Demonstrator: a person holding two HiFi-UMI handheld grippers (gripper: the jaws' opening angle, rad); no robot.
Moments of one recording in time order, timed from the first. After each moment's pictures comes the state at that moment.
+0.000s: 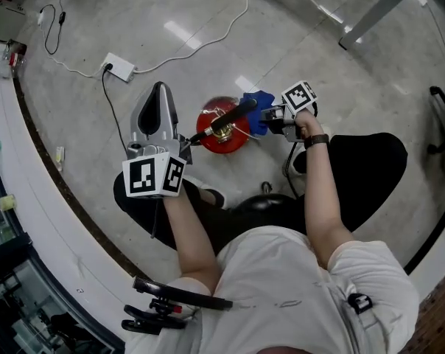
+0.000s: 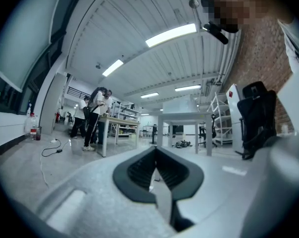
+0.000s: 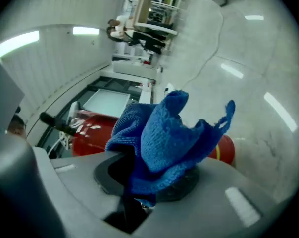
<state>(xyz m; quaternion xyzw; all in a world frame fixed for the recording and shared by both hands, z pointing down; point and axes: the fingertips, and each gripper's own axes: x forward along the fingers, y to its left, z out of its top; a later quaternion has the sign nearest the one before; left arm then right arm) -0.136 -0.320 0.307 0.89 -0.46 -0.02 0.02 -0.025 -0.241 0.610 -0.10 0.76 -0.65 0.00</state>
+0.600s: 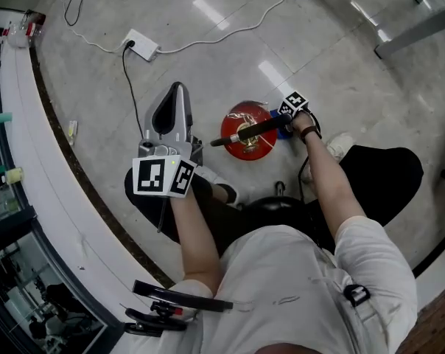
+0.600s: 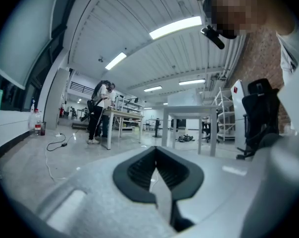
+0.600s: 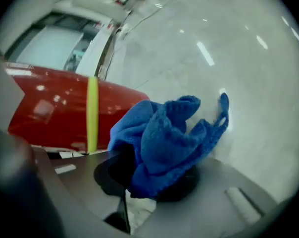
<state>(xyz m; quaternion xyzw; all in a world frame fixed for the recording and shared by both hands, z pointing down) -0.163 -0.342 0.340 0.88 -0.48 0.01 0.05 -0.013 -0.199 0.879 -0.13 0.67 -0.60 -0.42</state>
